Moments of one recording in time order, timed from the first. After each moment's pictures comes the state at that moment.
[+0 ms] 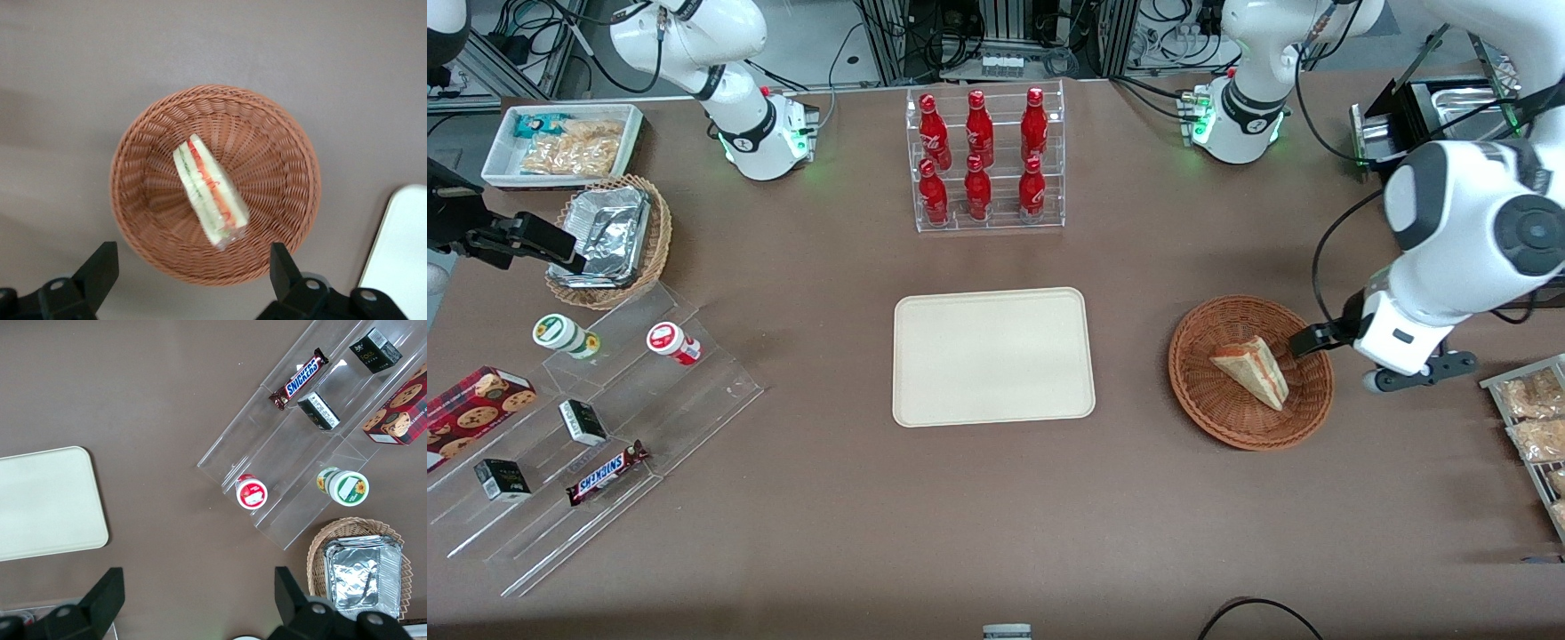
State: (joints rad) arm 0.00 0.14 -0.11 -1.92 0.00 2.04 -0.45
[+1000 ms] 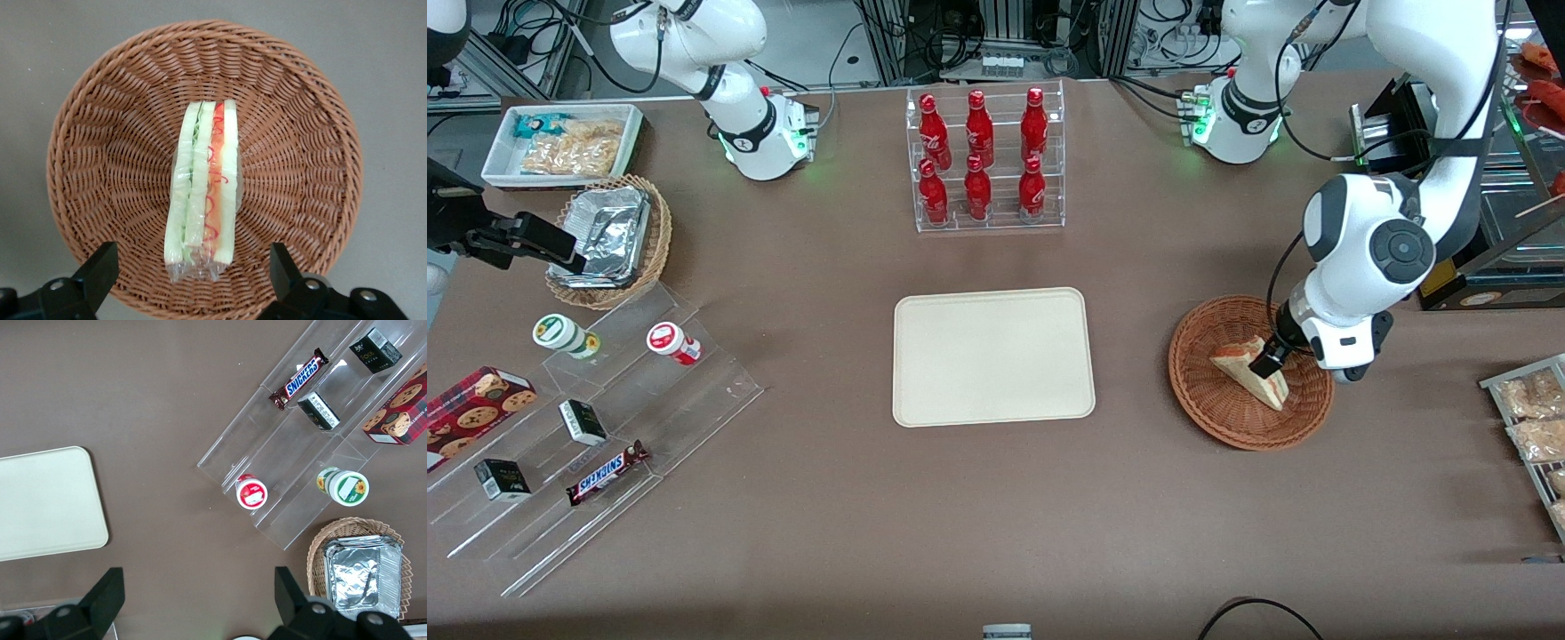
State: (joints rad) arm -0.04 0.18 -0.11 -2.19 0.00 2.35 -1.05
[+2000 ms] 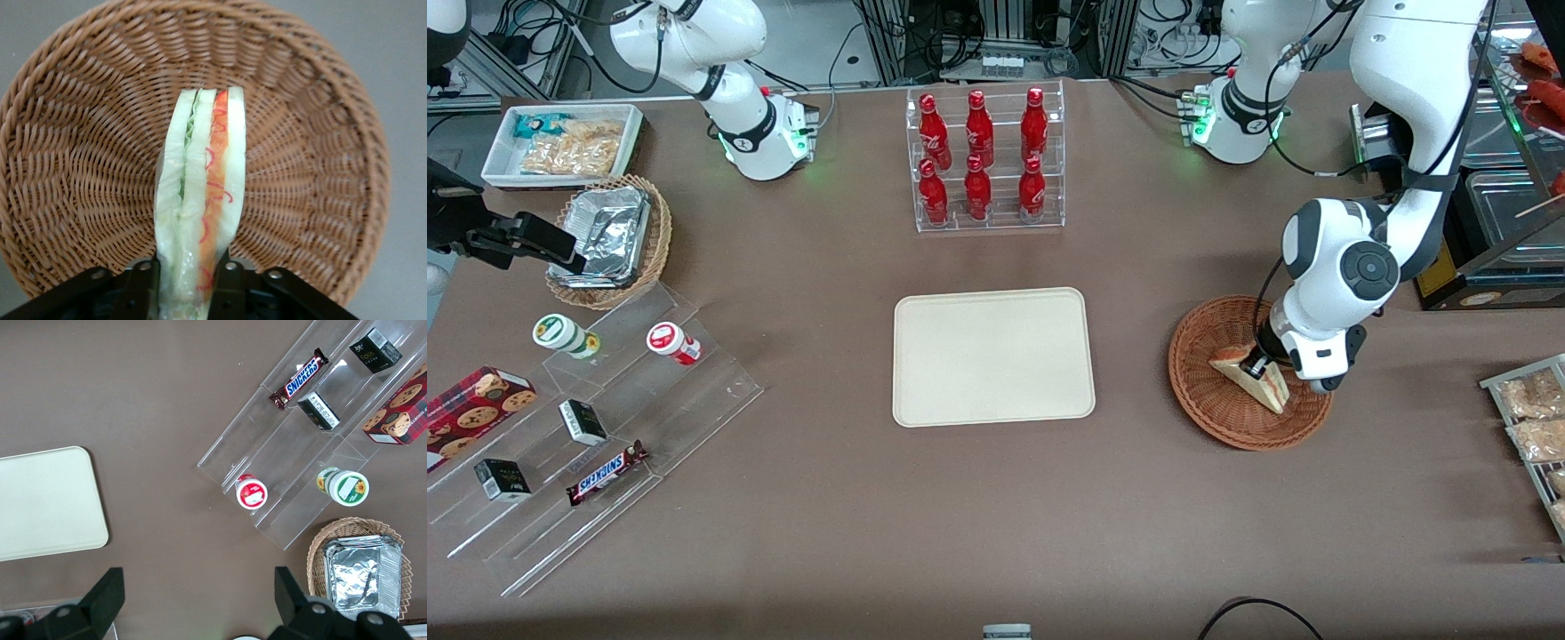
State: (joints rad) arm -0.04 0.26 -0.11 -2.18 -0.01 2.45 -1.05
